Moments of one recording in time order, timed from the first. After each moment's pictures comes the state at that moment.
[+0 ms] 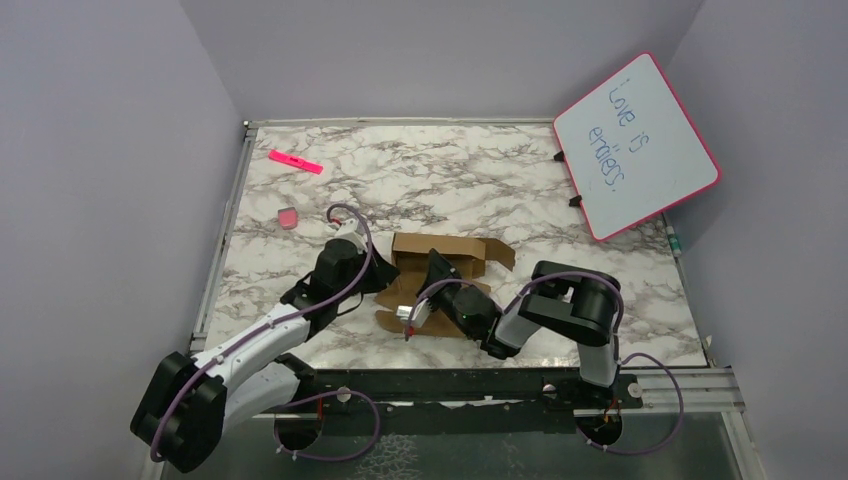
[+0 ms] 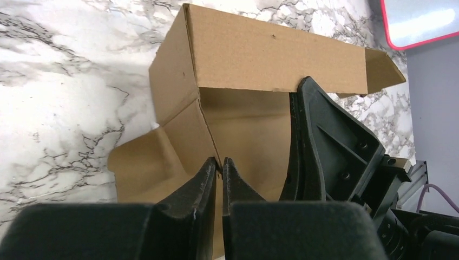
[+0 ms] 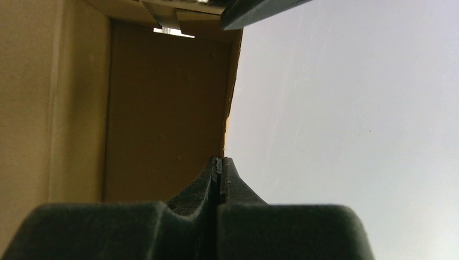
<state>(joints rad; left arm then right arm) -0.55 0.98 0.40 0.08 0.10 -0.72 1.14 1.94 0.52 1.32 0.46 -1.69</state>
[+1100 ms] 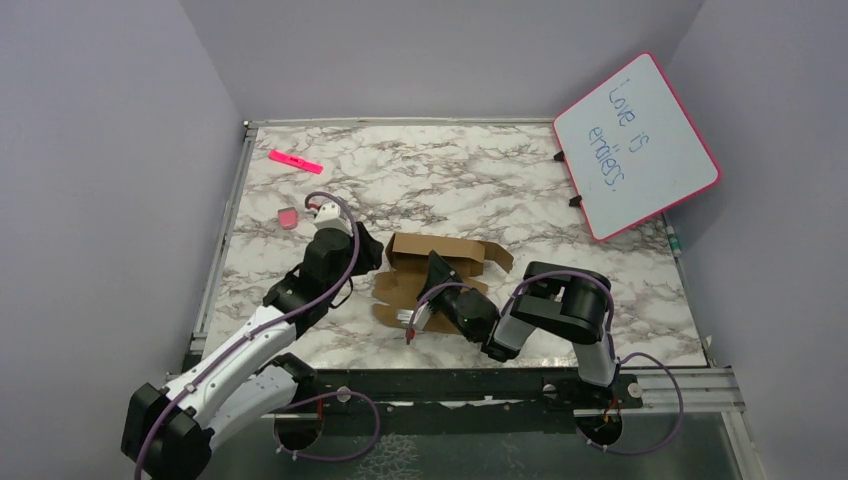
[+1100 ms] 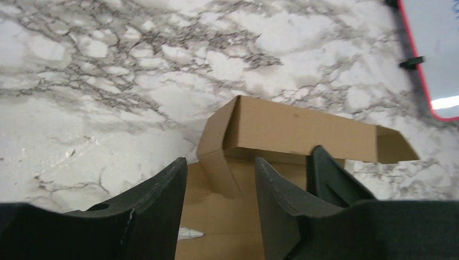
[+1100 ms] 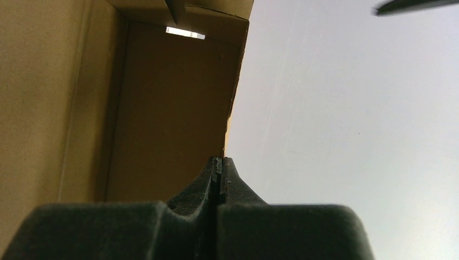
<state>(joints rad) -0.58 0.83 0.57 -0.15 -0.22 -0.60 1.15 2.00 0.51 1.42 0.46 -1.75</state>
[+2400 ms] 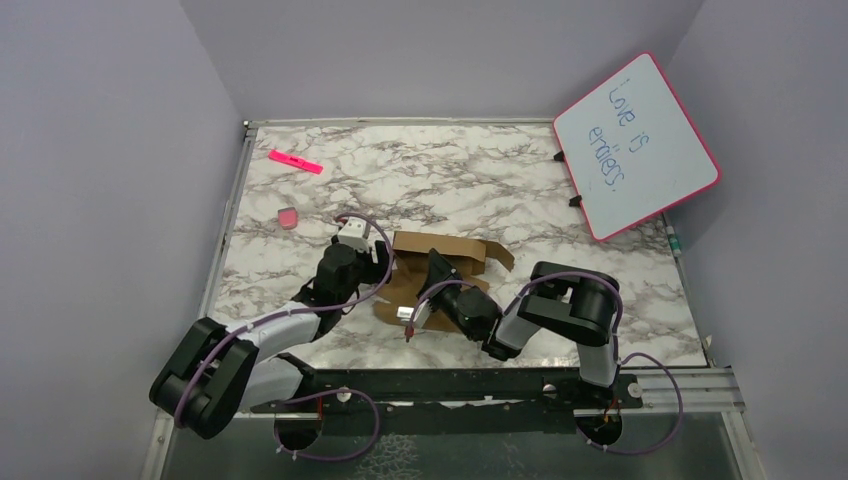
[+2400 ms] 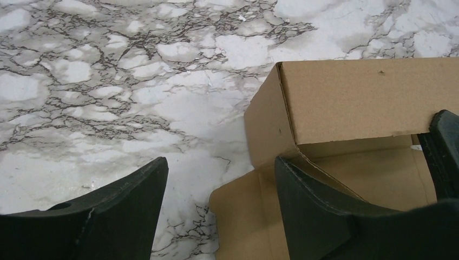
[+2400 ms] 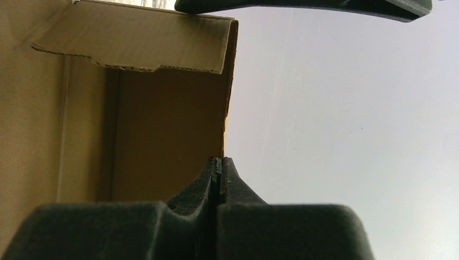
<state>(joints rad) -0.52 1.17 0.29 0.51 -0.12 -0.29 1.15 1.95 0.51 1.39 0.45 -1.71</state>
